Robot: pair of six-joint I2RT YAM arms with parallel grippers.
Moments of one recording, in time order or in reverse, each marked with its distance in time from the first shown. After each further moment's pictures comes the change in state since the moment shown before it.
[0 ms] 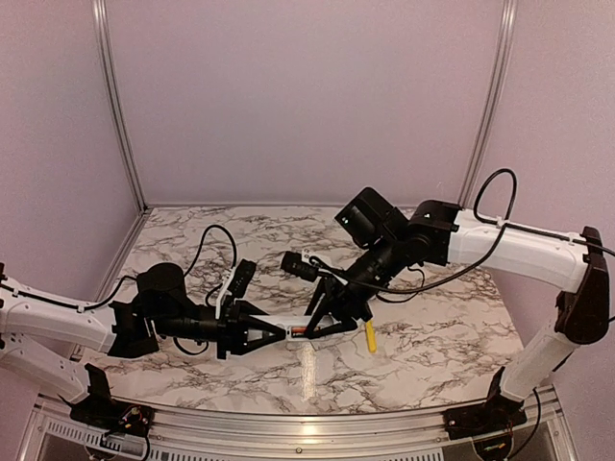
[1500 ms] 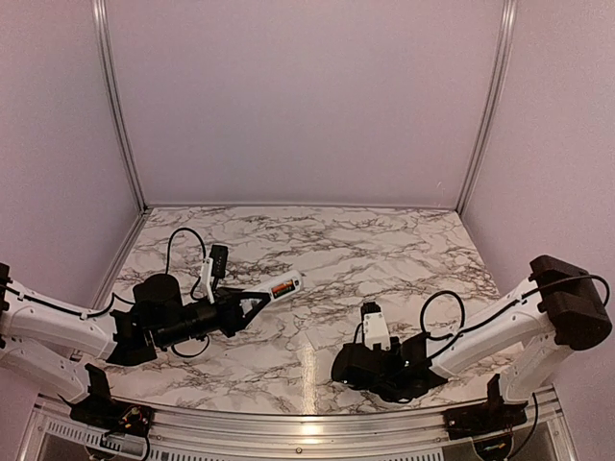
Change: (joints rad) left arm -0.002 0.007 -0.083 0.106 -0.546 -0.223; right arm 0.381 0.031 -0.704 0.567 1.571 1.307
